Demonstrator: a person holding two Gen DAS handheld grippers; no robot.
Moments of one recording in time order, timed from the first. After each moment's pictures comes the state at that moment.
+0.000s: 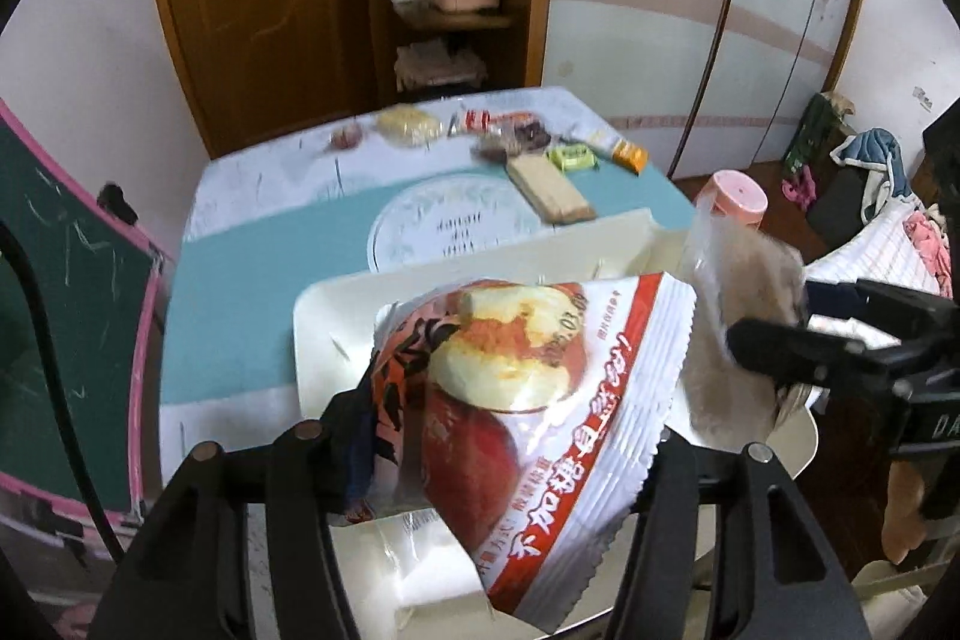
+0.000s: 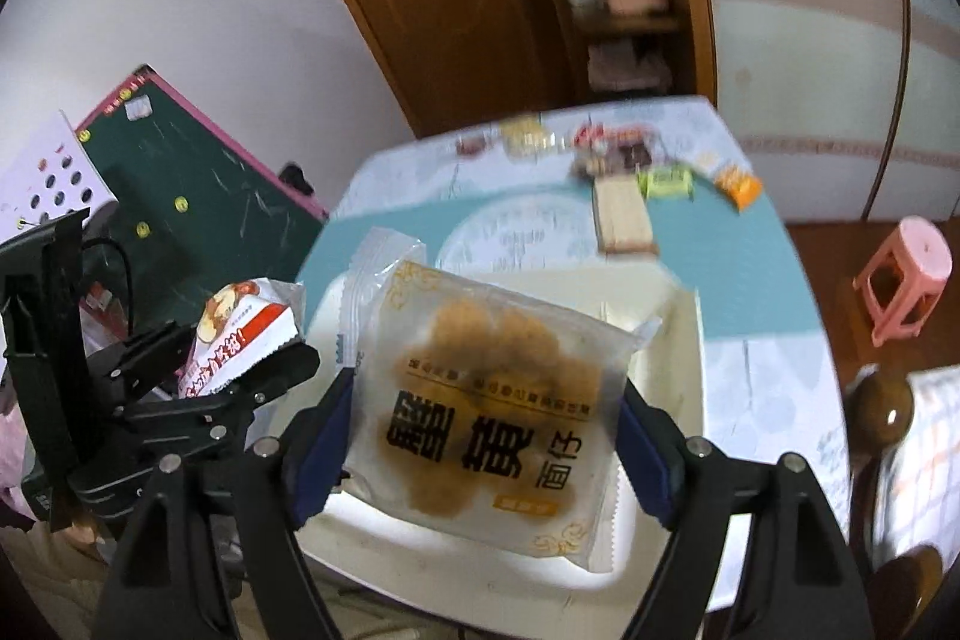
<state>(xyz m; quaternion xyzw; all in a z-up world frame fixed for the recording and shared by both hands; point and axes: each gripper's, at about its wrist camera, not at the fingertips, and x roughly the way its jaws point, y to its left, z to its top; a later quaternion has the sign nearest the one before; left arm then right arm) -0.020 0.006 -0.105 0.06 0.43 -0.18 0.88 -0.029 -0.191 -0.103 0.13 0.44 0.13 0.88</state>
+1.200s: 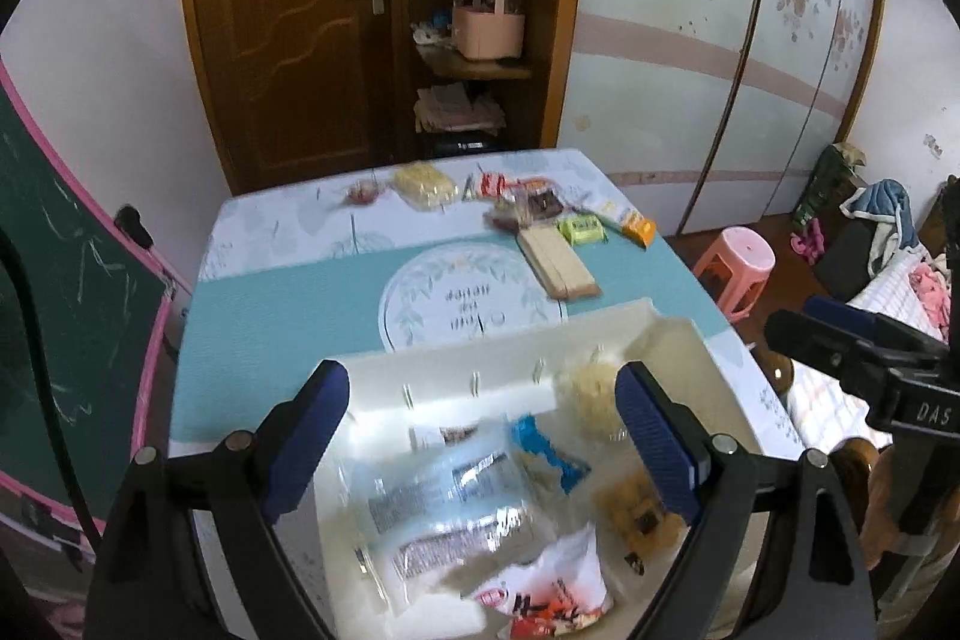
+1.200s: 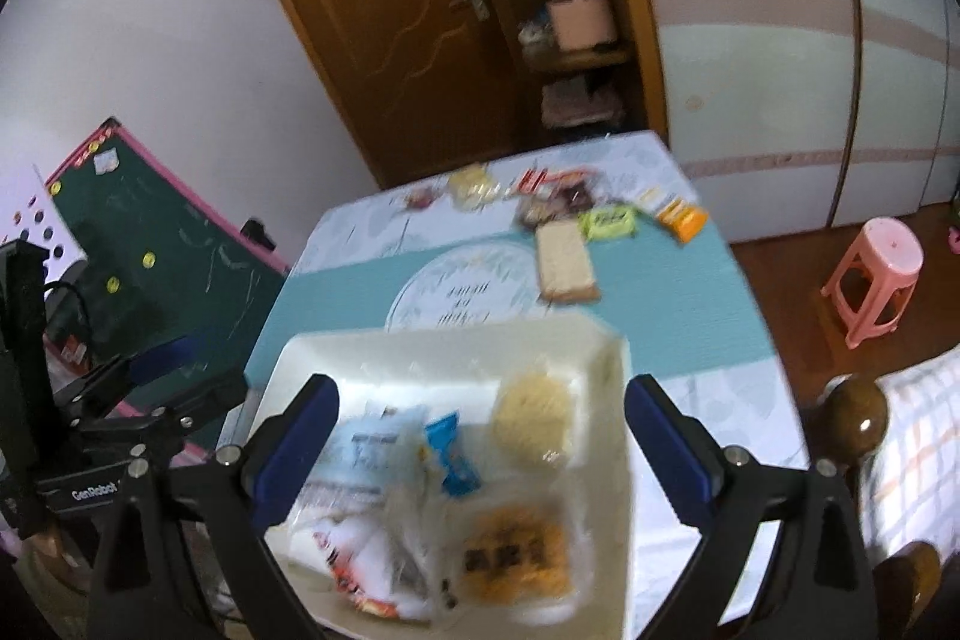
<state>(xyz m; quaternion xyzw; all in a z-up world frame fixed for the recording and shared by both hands) 0.003 -0.001 -0.061 0.03 0.38 -0.16 0.91 -0.023 -0.233 -0.074 0.13 0.37 0.07 0.92</state>
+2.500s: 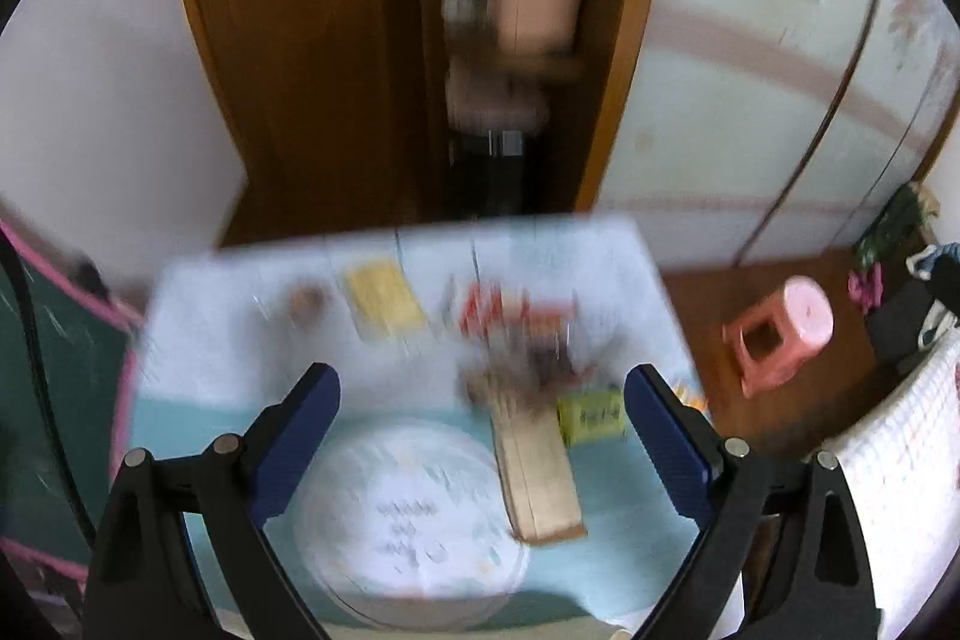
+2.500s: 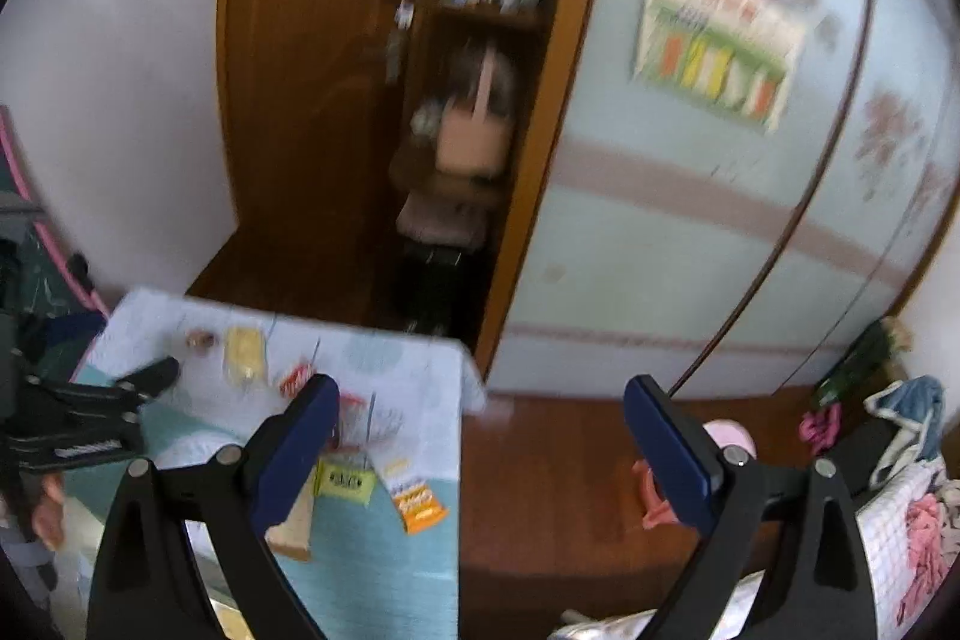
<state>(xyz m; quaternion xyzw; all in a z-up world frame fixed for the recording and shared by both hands) 0.286 -0.160 -0.077 0.01 0.49 -0.08 0.87 0.212 -0.365 0.021 -0.07 0.37 -0.04 0.92</state>
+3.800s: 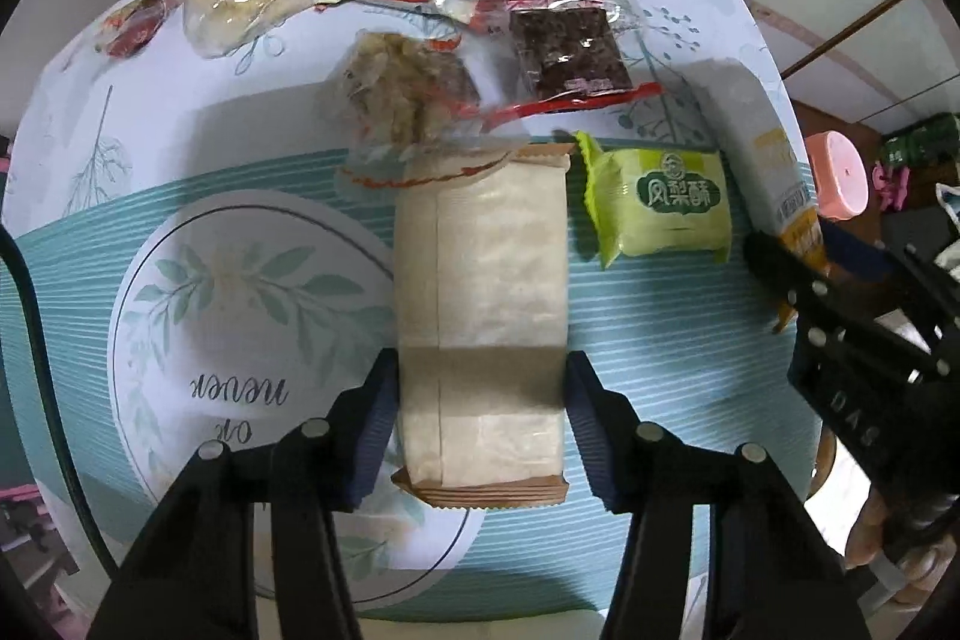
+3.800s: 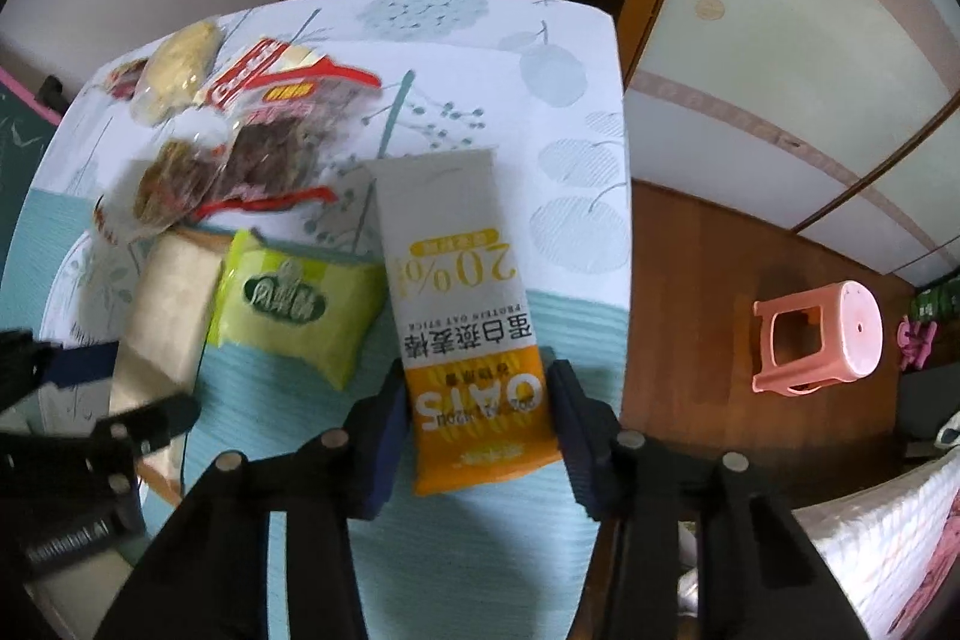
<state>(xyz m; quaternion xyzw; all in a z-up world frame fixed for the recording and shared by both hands) 0.296 -0.188 -0.253 0.00 0.68 -0.07 0.73 0.284 -0.346 -0.242 -0.04 0.59 0.05 0.80</state>
